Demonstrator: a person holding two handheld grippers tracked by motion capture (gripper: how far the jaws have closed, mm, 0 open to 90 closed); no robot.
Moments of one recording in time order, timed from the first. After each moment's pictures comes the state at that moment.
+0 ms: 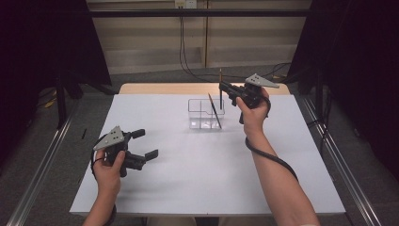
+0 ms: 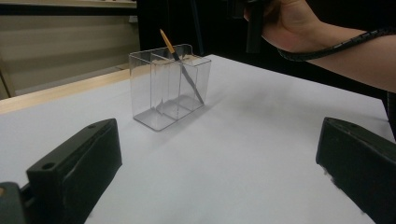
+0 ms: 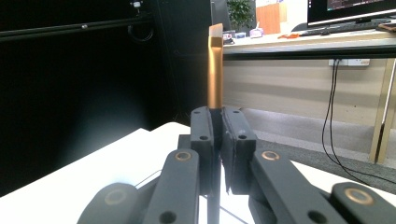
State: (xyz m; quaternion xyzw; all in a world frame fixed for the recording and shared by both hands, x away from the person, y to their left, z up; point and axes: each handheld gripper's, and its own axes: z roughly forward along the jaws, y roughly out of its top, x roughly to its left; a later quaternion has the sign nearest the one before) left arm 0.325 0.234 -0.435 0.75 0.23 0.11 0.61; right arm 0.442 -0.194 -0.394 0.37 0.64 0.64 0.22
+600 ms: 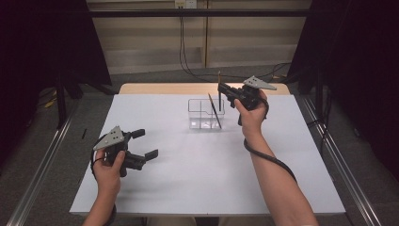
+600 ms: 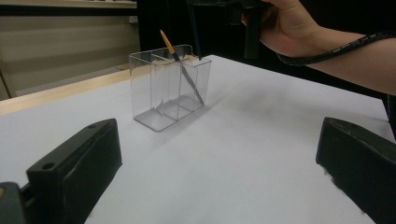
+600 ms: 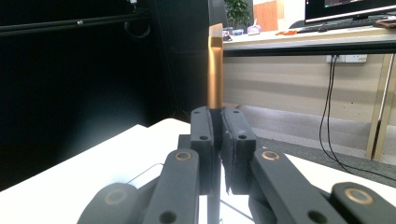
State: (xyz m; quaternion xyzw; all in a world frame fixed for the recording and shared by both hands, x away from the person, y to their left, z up) left arm 0.325 0.234 -0.435 0.75 0.23 0.11 0.61; right arm 0.442 -0.190 -0.402 0.38 0.64 0.63 0.22
